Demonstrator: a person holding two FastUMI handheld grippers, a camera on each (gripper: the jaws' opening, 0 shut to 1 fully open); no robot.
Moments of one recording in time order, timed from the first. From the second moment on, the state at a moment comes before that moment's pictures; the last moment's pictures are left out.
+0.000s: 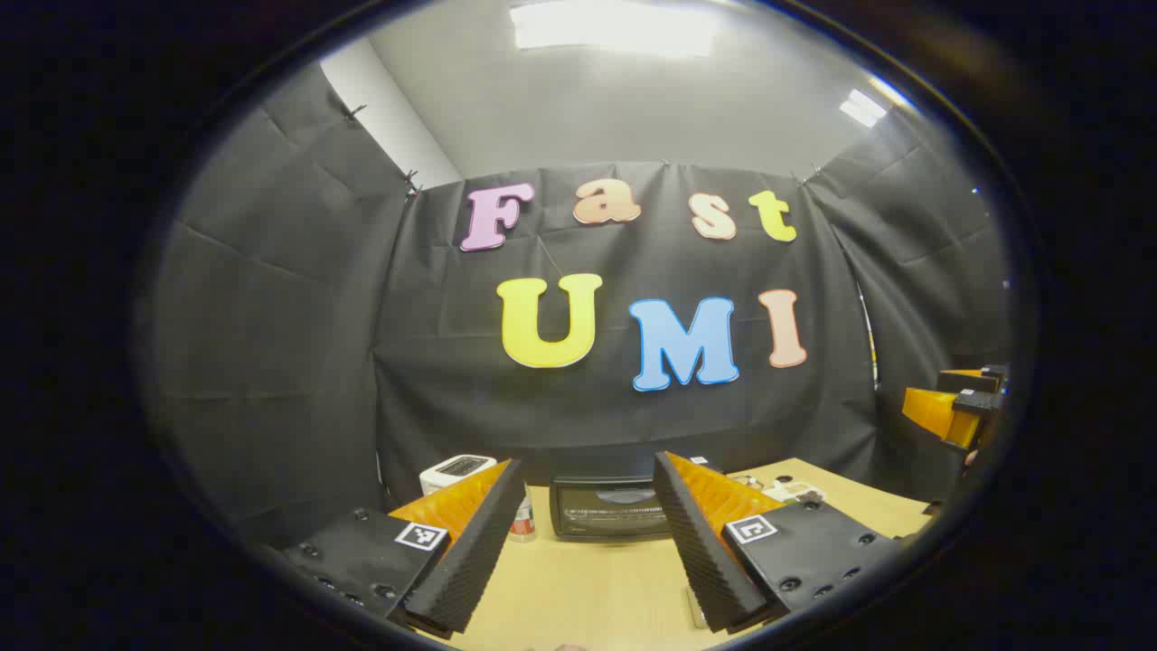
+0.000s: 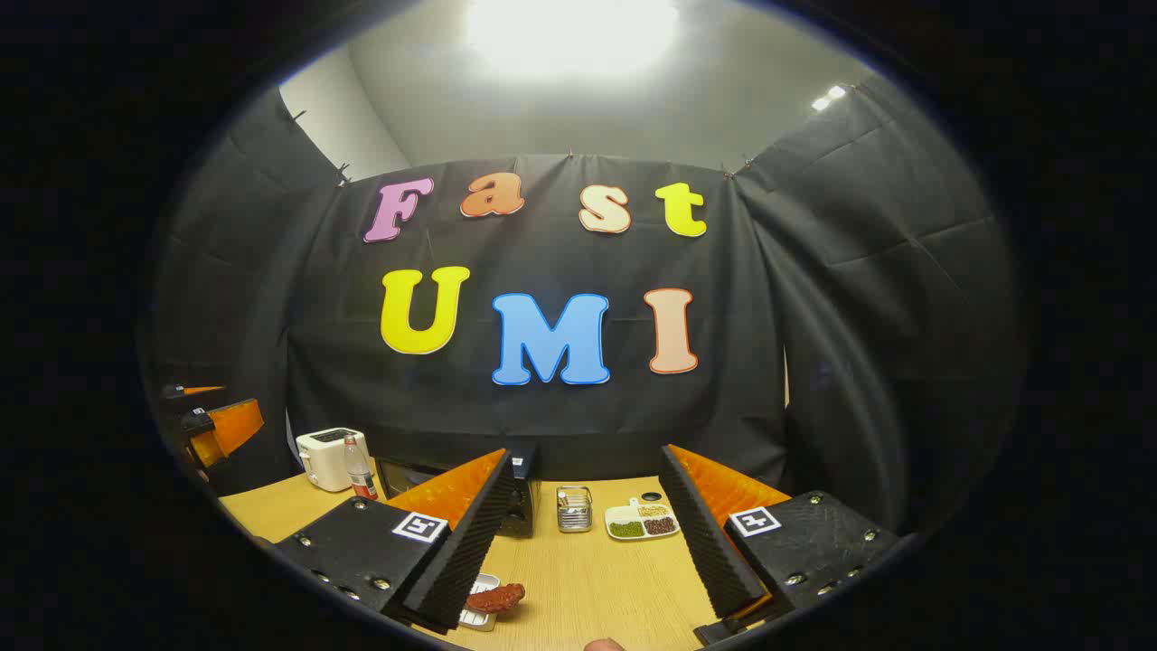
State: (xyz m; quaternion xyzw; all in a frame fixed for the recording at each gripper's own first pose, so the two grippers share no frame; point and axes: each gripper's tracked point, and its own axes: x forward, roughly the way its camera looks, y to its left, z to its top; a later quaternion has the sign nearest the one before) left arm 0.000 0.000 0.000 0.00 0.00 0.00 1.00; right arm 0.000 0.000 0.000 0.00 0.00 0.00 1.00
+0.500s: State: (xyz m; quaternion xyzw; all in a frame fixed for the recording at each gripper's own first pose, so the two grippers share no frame) left arm 0.001 -0.016 -0.003 0.01 0.00 0.00 1.00; right arm 0.003 -0.014 0.002 -0.01 -0.01 0.01 1.00
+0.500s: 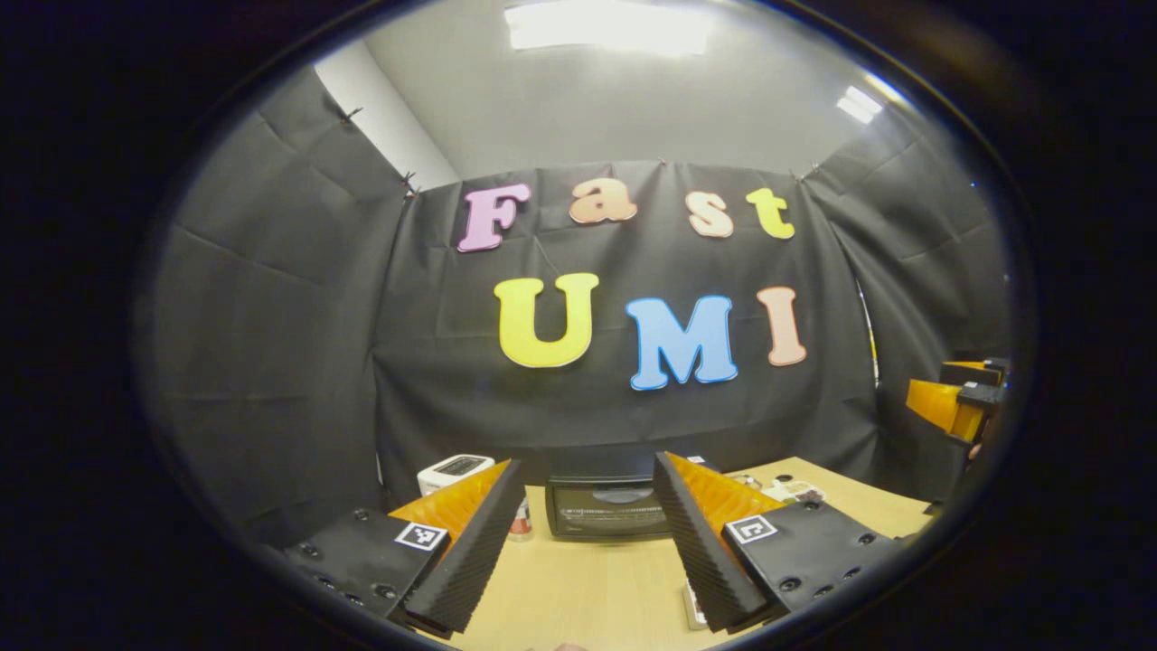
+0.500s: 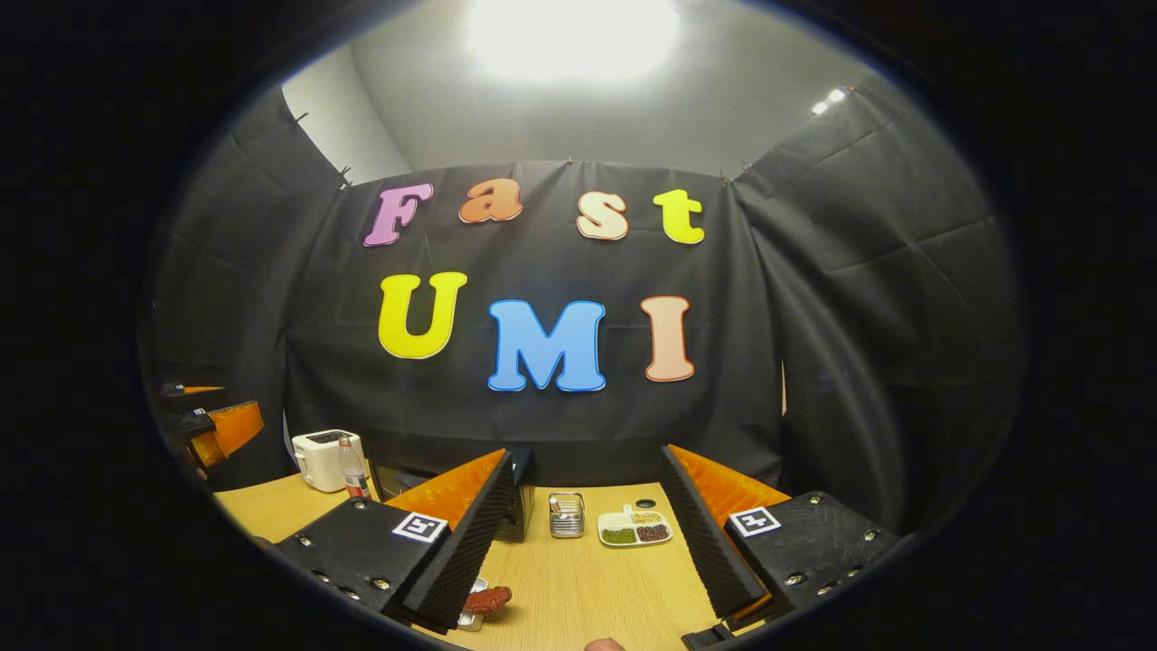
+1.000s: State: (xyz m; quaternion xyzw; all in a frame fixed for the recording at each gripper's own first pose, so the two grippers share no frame) left arm 0.029 -0.042 0.009 0.02 -0.02 0.01 1.00; right arm 0.010 -0.036 -0.003 0.01 -0.02 0.03 1.00
